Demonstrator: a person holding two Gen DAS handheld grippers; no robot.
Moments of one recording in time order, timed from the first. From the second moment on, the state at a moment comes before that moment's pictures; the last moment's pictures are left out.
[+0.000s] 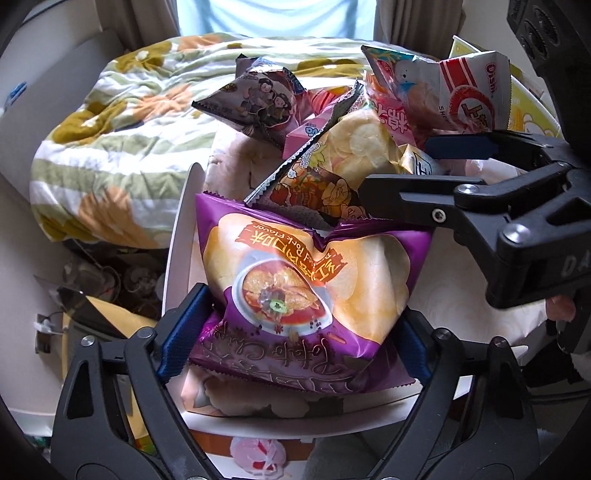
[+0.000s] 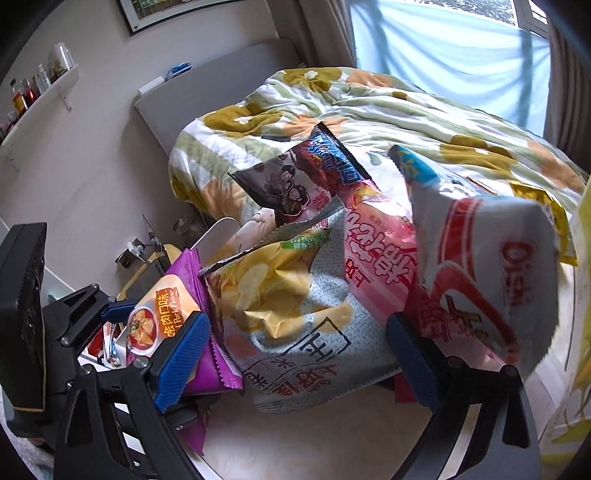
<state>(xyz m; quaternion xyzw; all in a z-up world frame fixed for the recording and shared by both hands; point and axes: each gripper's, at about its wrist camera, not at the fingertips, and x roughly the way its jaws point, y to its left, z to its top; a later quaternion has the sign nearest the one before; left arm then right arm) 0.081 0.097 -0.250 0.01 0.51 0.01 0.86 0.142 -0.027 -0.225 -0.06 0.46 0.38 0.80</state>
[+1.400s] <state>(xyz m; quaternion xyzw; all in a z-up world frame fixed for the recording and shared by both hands) 0.048 0.087 -0.210 0.04 0.50 -0.02 0.87 0.137 -0.017 -0.213 -0.05 0.49 0.40 0.77</state>
